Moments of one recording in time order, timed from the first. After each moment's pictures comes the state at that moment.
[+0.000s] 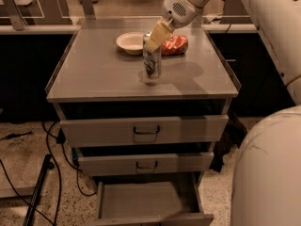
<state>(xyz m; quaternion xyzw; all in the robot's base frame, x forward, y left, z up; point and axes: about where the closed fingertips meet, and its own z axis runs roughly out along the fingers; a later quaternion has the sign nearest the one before) 0.664 -0.031 0.962 -0.54 0.78 0.16 0.25</state>
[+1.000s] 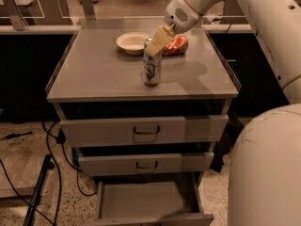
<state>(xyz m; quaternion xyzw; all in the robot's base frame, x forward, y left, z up) 0.671 -0.035 0.944 -0.52 0.79 0.19 0.24</state>
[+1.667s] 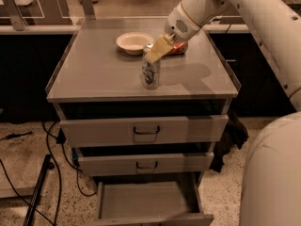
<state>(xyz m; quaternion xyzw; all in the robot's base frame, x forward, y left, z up) 0.667 -0.035 0.920 -0.53 0.78 0.21 0.25</state>
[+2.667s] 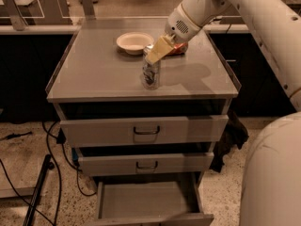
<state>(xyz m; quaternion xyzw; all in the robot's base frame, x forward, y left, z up) 0.667 -0.035 0.920 -0.53 0.78 0.21 0.25</state>
